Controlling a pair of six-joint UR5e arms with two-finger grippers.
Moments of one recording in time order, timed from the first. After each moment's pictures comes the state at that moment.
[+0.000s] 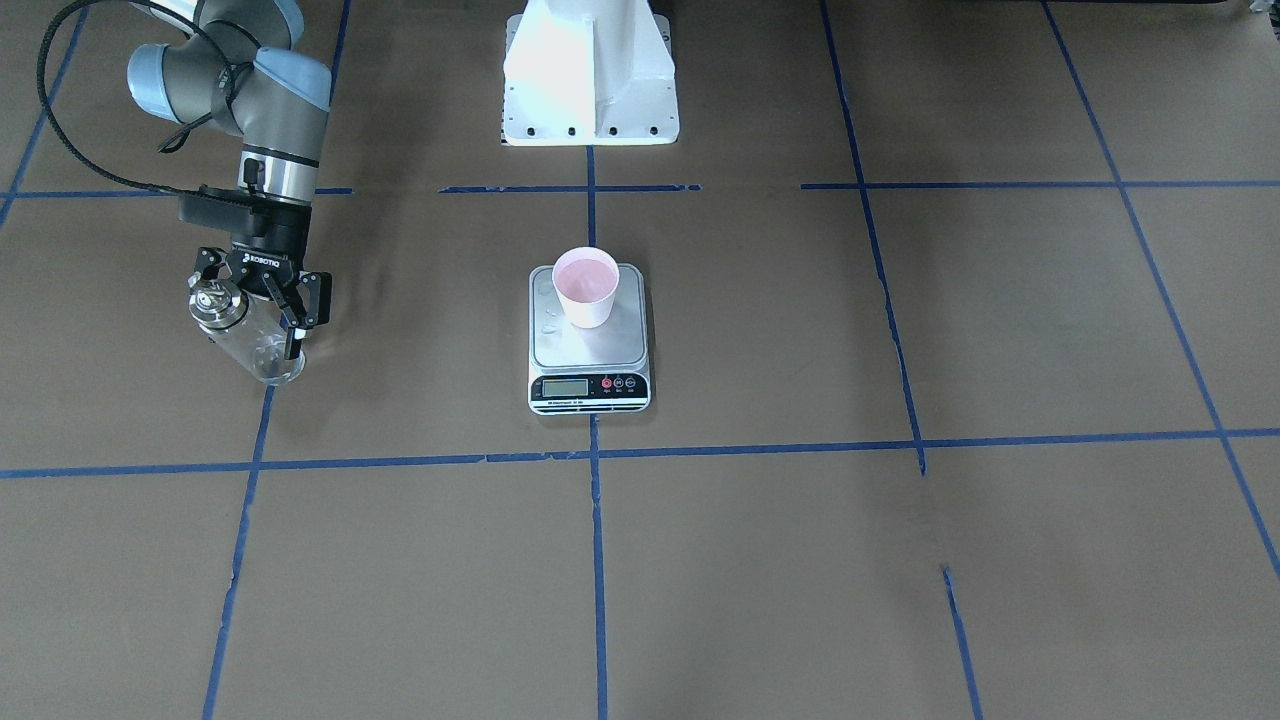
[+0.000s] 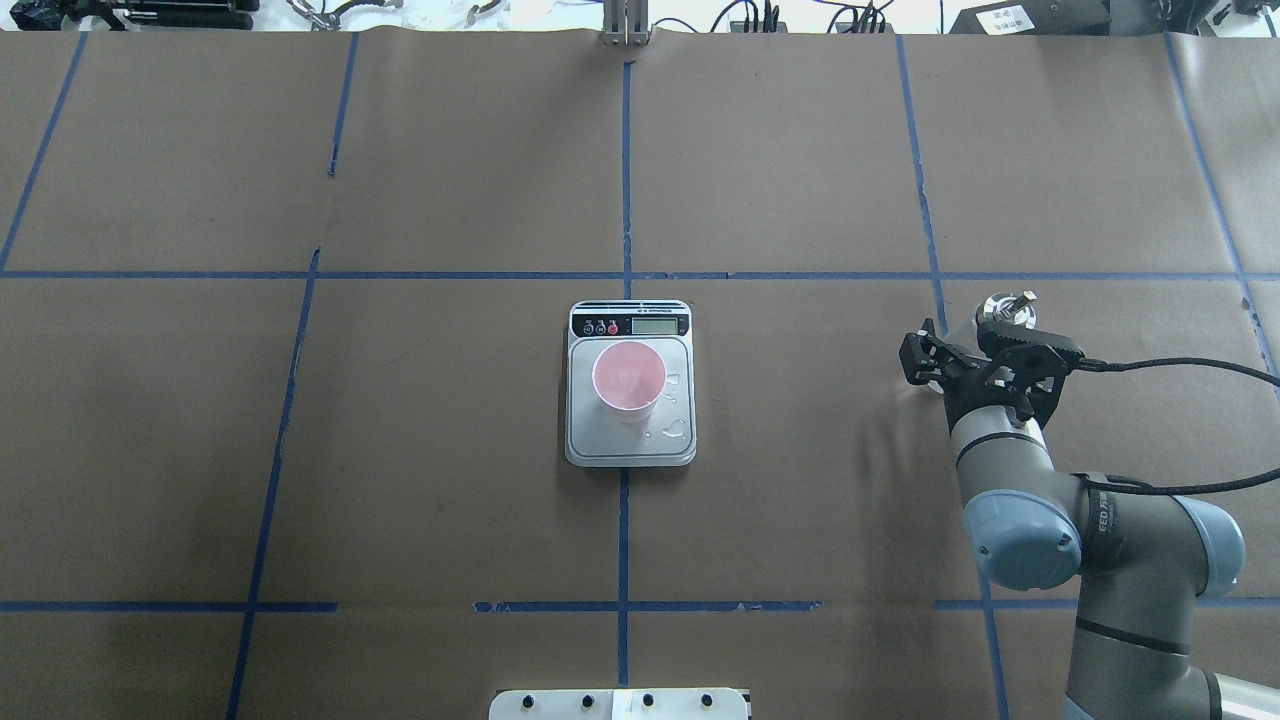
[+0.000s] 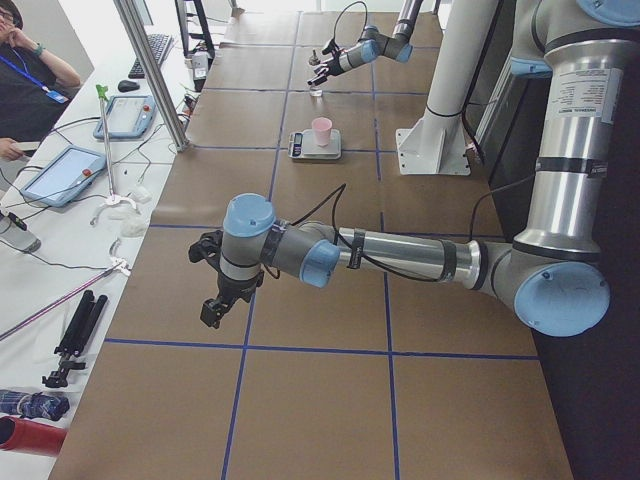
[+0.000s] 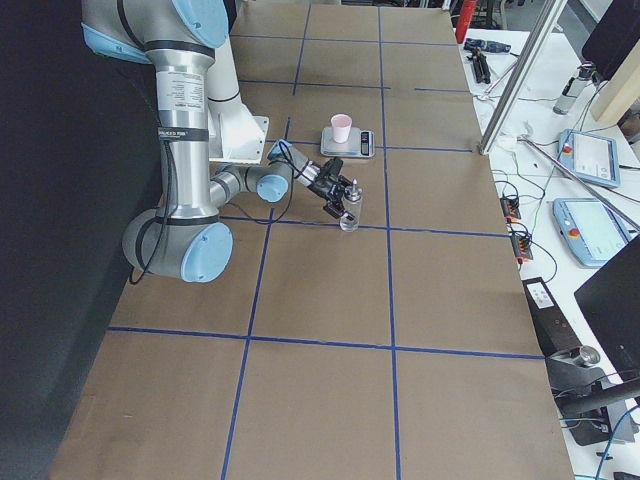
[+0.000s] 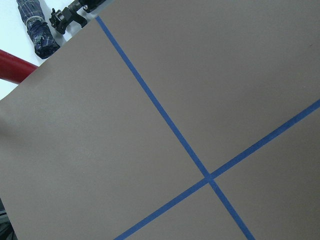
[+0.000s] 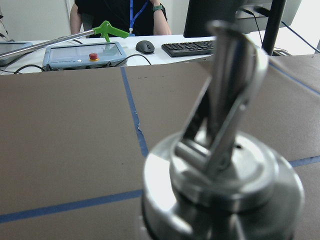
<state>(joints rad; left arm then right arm) -1.53 -1.64 -1.61 -1.86 -2.17 0.35 0.33 -1.54 1.86 -1.22 0.79 1.62</state>
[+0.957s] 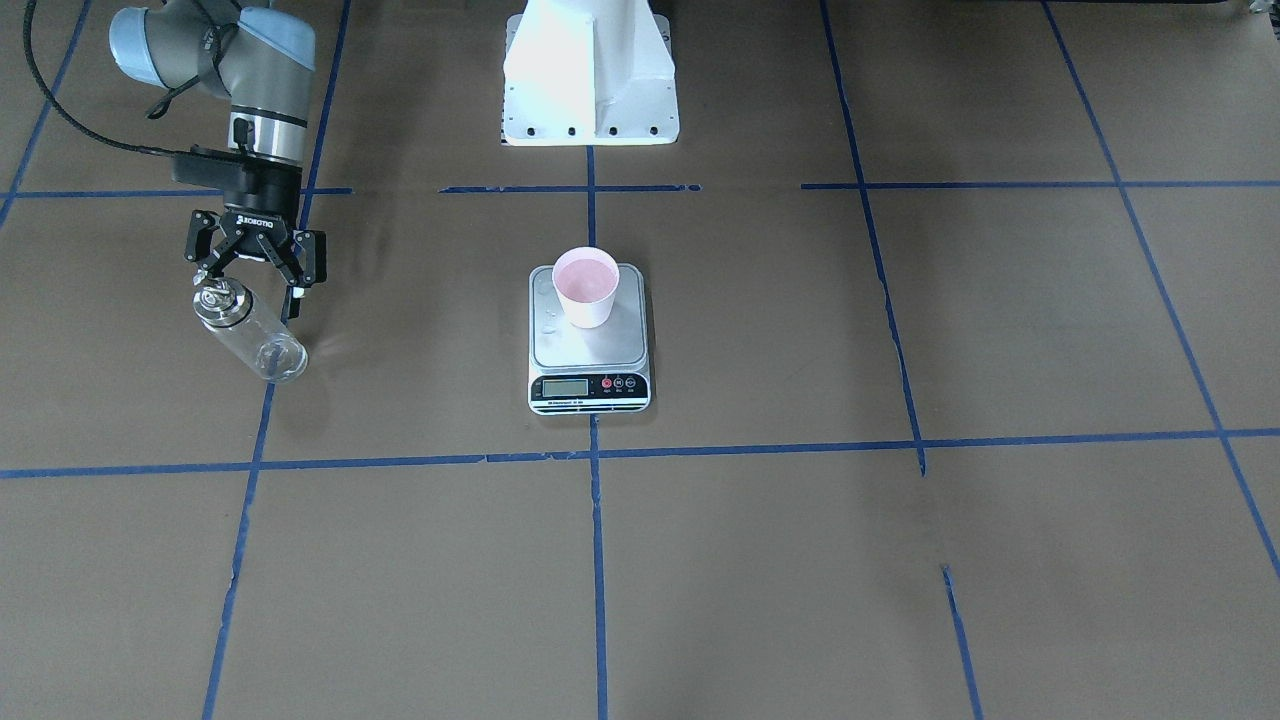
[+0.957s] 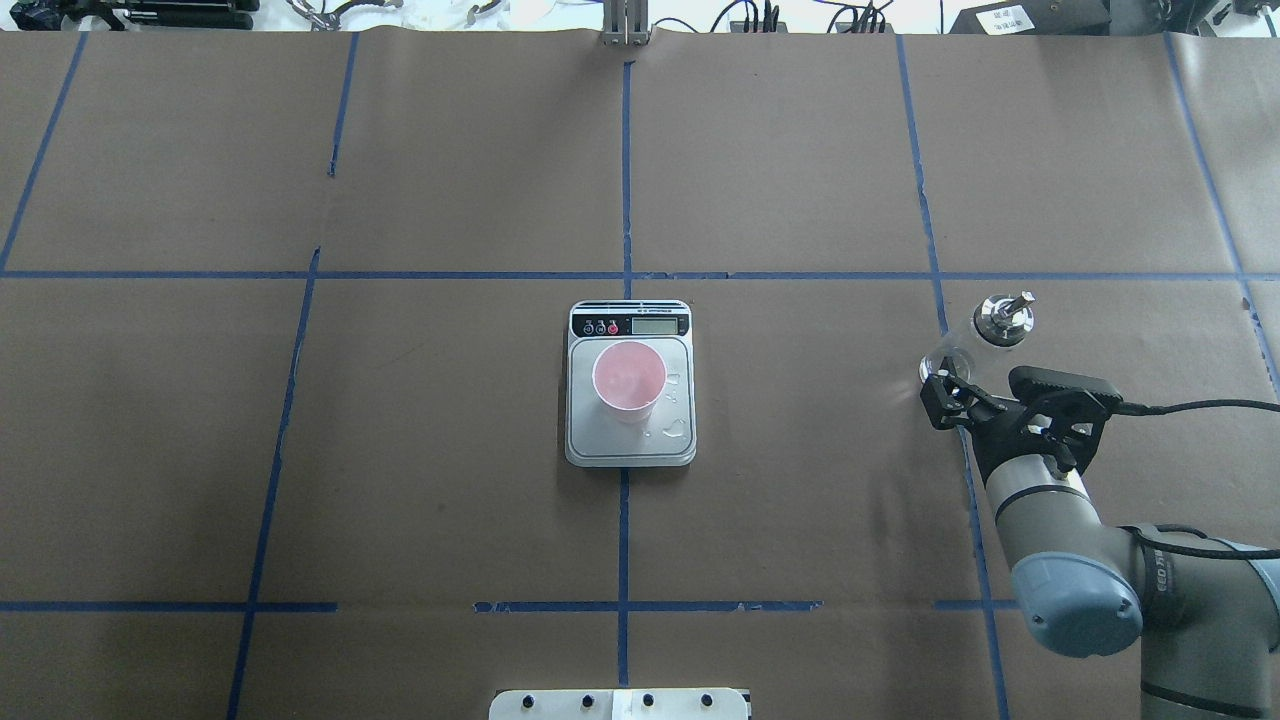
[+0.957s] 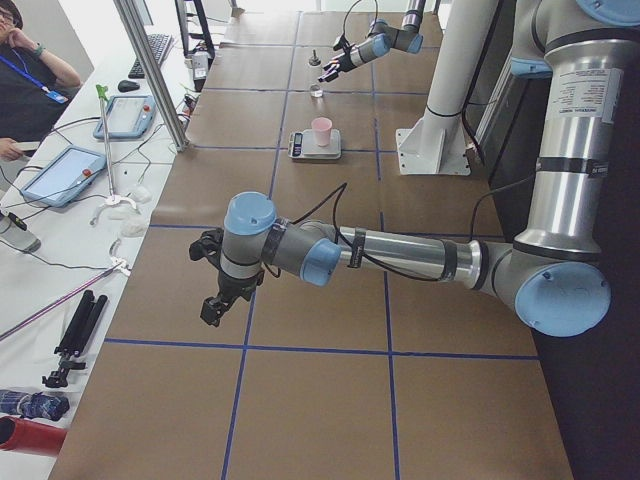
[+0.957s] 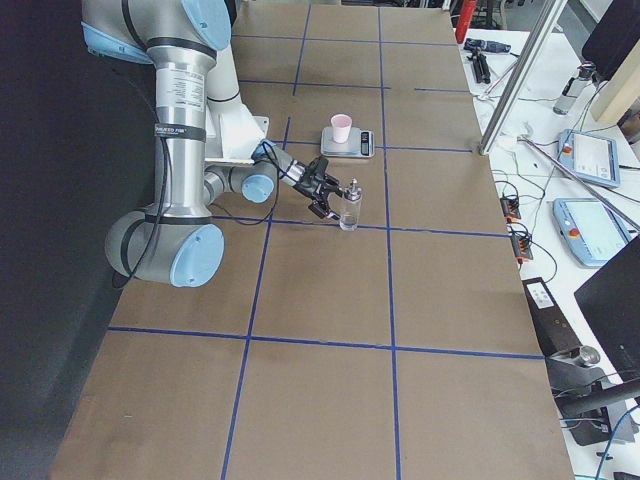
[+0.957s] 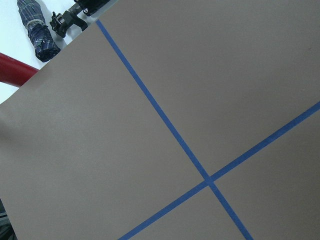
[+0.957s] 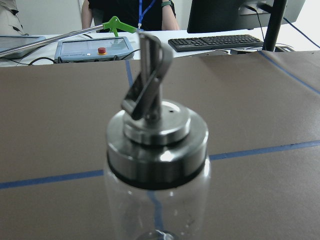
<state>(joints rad) -1.53 -1.63 -1.62 -1.86 -2.17 0.35 0.23 -1.67 1.98 -1.22 0.75 1.65</state>
